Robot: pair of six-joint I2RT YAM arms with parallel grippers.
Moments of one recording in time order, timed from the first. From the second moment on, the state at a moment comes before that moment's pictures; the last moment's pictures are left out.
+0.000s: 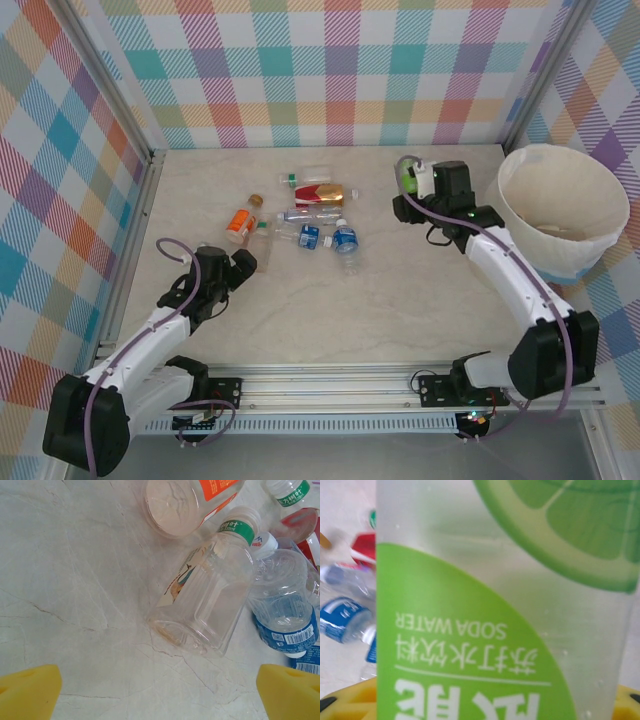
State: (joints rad) left arm -0.30 0.95 0.46 -0.28 -0.11 -0.94; right arm 0.28 1.30 1.15 -0.49 -0.07 -0.01
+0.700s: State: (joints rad) left arm -0.30 0.97 0.46 -0.24 -0.11 -0.94; right arm 0.01 1.09 1.41 -0.61 0.06 0.03
